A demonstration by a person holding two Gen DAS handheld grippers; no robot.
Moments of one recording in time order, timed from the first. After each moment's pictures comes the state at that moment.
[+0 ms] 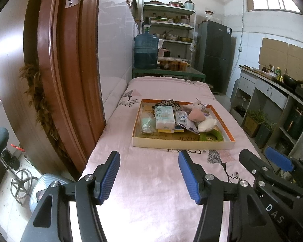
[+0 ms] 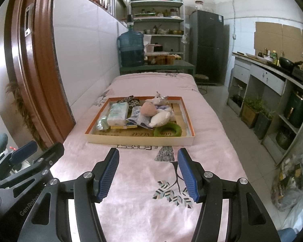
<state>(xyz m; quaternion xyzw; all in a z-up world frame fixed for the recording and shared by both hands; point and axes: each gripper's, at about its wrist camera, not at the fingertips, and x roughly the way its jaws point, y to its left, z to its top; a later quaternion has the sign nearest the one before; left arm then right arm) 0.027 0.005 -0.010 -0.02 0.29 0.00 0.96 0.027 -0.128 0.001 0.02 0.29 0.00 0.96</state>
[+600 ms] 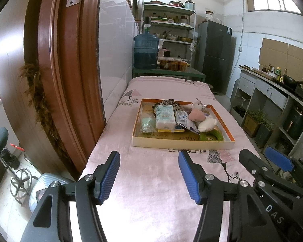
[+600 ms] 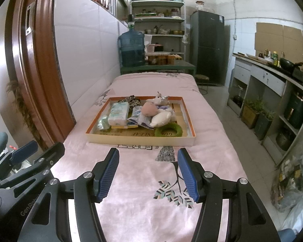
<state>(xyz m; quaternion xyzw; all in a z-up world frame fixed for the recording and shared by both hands) 0.027 0.005 -0.009 -0.03 0.29 -0.01 0.96 0.027 -0.126 0.000 0.02 0.29 0.00 0.96</state>
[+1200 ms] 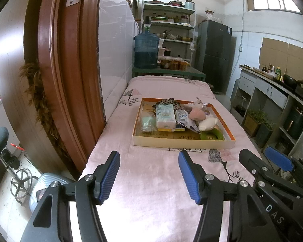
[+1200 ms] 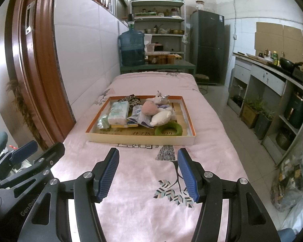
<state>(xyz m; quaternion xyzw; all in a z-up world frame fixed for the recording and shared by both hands) 0.028 0.006 -0.009 -0.03 0.29 -0.01 0.96 0.028 -0.125 0.000 0.02 0.29 0.00 0.96</state>
